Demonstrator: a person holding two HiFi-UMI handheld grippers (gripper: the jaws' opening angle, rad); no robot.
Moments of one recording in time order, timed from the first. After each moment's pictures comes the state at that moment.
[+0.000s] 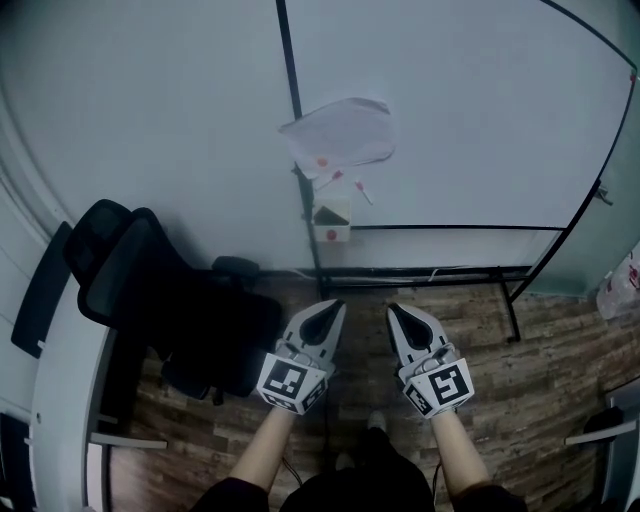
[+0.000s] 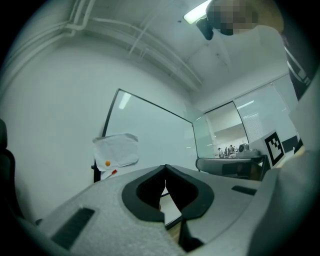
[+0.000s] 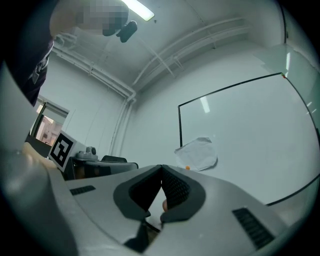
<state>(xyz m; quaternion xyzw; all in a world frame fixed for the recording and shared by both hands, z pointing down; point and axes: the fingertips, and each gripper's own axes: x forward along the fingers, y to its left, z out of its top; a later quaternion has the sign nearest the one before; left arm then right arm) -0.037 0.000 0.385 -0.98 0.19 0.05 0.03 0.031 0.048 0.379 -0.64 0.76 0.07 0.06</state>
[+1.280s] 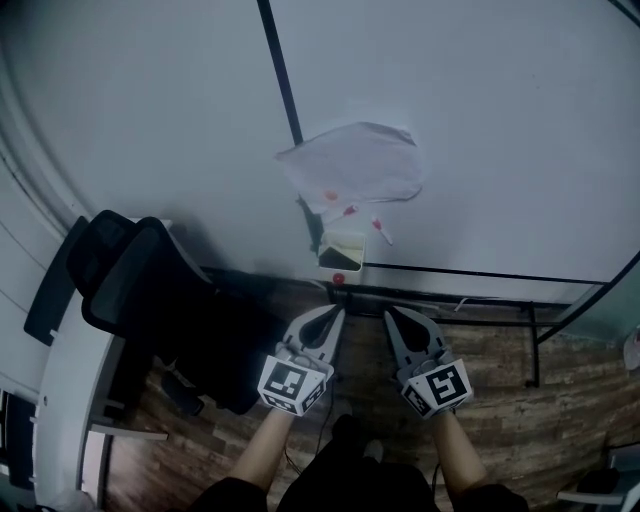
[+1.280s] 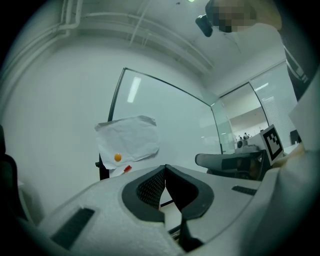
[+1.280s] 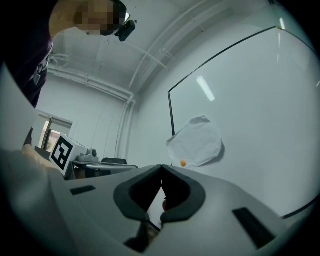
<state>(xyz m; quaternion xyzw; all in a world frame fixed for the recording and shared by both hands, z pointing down) 0.063 -0.159 0.415 -0.96 0.27 0.00 0.04 0.137 -0.123 0.407 -0.57 0.82 0.03 0.09</state>
